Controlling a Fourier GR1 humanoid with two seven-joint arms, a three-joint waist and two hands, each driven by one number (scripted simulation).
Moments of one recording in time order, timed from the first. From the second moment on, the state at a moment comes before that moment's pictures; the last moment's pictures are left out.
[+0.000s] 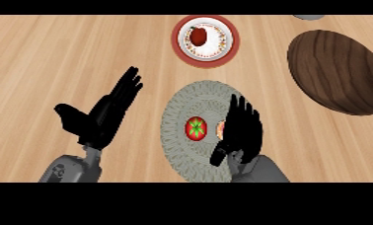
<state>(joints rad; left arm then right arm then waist) -0.16 0.25 -0.31 -1.53 0.38 0.10 0.07 -0.27 -0.02 0.55 -1.53 0.91 0.15 1.22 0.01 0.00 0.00</state>
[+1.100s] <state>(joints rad) -0.13 0.21 -0.27 -1.55 0.34 0.06 0.11 -0.31 -0.01 0.53 -1.32 0.95 0.01 1.11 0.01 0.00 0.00</state>
